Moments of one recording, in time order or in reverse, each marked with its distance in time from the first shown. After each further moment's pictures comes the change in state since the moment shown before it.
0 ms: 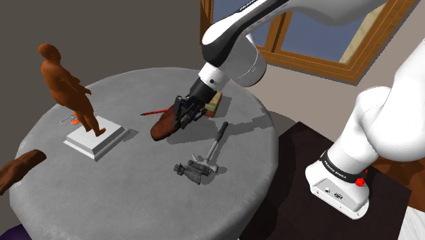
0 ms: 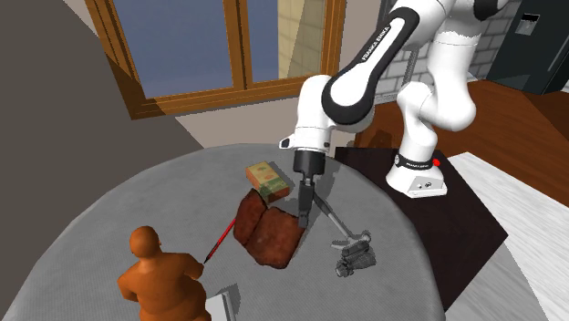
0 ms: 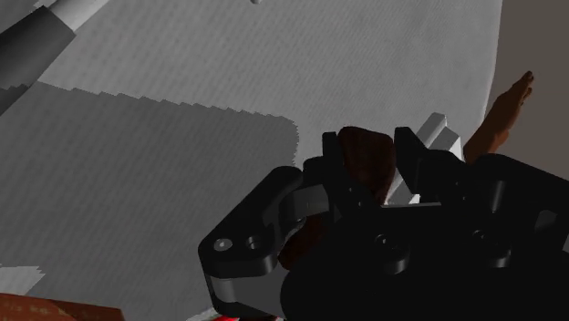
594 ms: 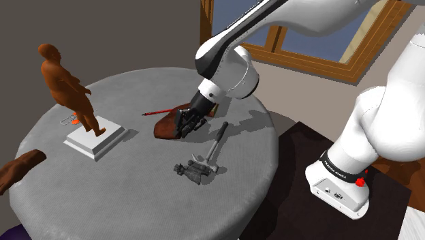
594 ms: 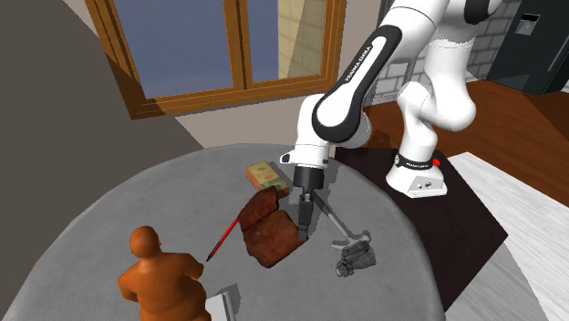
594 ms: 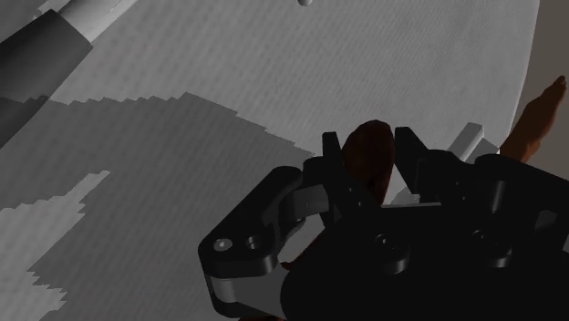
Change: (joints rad) arm 0.003 0.102 0.013 0.013 0.150 0.049 -0.169
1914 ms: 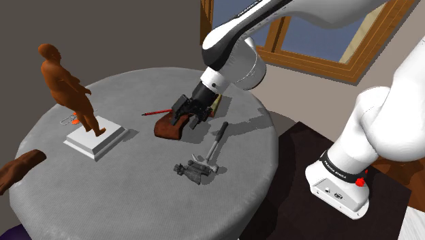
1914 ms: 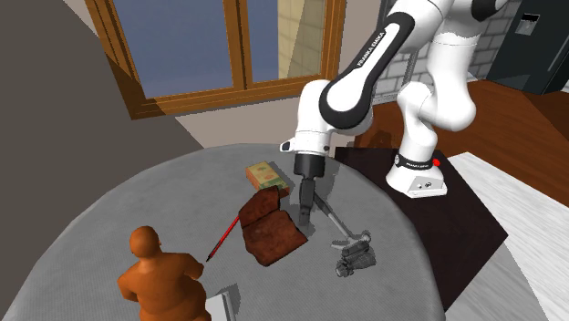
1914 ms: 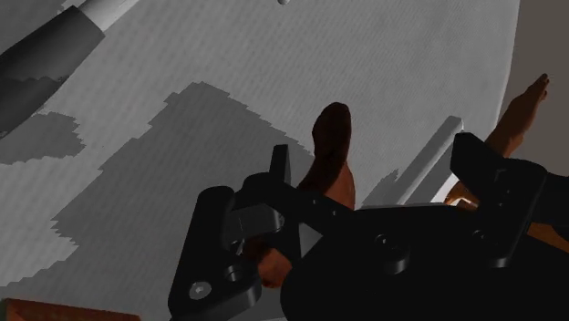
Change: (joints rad) arm -0.008 -0.086 -0.015 -0.028 -0.123 -0.040 0.121
